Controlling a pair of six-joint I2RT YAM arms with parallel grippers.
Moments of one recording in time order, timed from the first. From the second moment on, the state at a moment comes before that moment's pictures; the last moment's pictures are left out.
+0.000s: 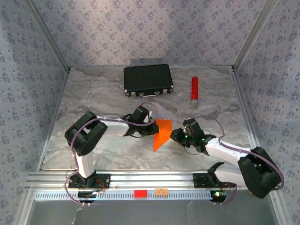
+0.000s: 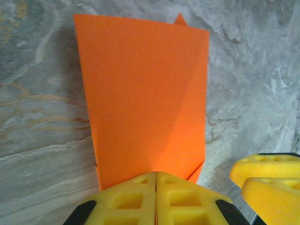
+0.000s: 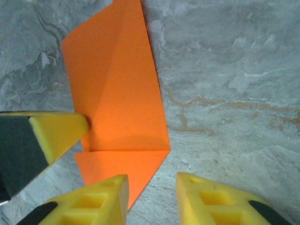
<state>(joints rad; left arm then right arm) -0.77 1.84 0.86 0.16 0.42 -0.88 0.57 1.18 0.36 -0.01 -0.21 1.01</state>
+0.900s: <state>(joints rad) -0.73 1.86 0.80 0.28 0.49 -0.92 0.37 1.50 0.59 0.03 -0.43 0.84</state>
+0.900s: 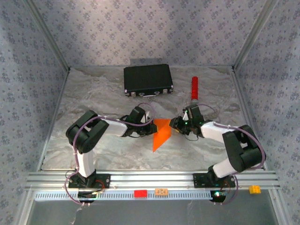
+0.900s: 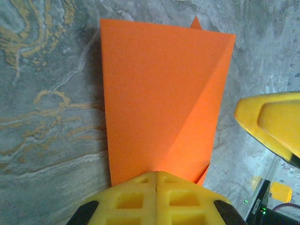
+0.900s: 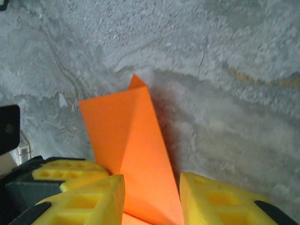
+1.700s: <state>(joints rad) -0.73 1.86 0.80 0.28 0.49 -0.93 0.35 1.59 0.59 0.11 -0.57 0.80</state>
